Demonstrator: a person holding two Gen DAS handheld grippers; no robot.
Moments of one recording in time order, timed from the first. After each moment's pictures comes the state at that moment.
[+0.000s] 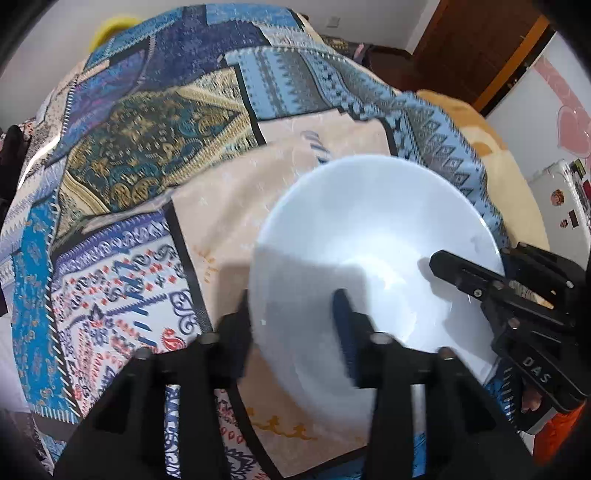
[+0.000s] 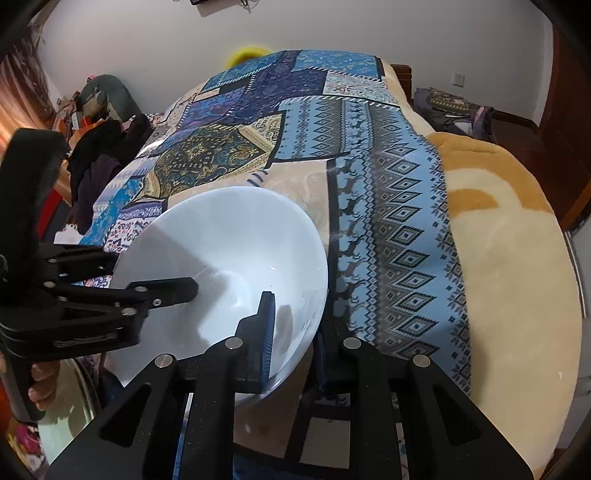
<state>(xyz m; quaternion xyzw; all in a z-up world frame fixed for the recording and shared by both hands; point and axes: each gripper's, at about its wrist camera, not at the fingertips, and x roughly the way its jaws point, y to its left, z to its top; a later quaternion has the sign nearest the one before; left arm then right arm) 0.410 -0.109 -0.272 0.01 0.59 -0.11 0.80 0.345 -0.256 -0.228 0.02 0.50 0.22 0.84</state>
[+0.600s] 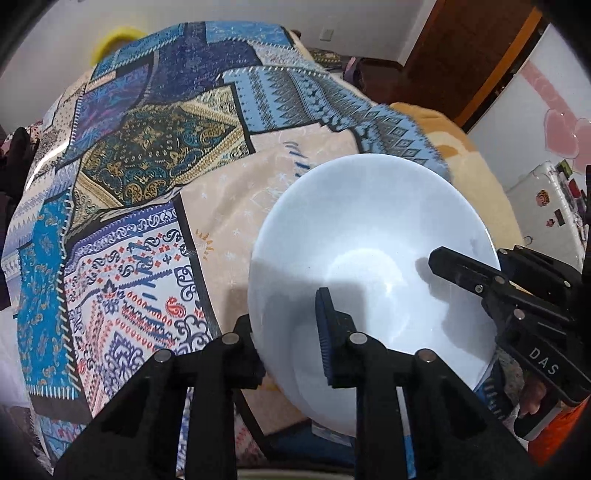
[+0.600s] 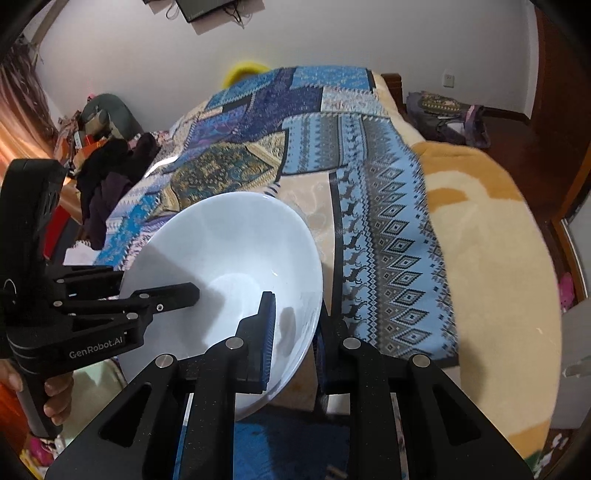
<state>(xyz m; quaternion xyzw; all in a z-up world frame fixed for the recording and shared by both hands) 0.375 -0.113 -0.236 0.00 0.57 -0.12 0.82 0.314 -0.265 -0.196 0.05 0.48 0.21 0.85</state>
